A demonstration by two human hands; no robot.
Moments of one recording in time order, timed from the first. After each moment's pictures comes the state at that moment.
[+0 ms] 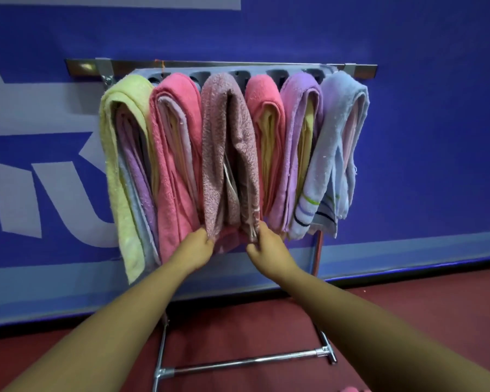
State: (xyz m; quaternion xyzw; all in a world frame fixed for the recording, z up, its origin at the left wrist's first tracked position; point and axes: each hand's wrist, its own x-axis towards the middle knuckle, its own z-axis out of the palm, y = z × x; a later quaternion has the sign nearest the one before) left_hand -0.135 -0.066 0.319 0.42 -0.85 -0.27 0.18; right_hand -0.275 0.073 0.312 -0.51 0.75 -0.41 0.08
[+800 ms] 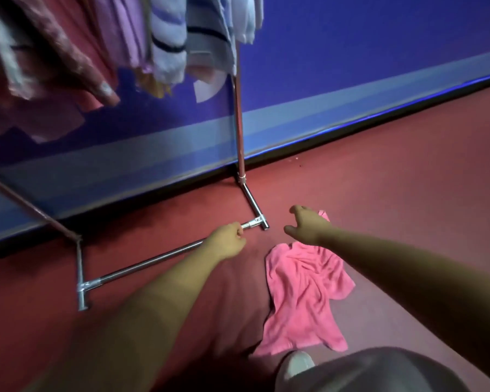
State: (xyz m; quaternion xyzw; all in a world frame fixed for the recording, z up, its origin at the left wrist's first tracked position) left_hand -0.275 0.138 0.043 0.29 -0.88 -0.35 -0.12; right_hand -0.429 0.305 0.061 -0.30 0.90 -0.12 0.27
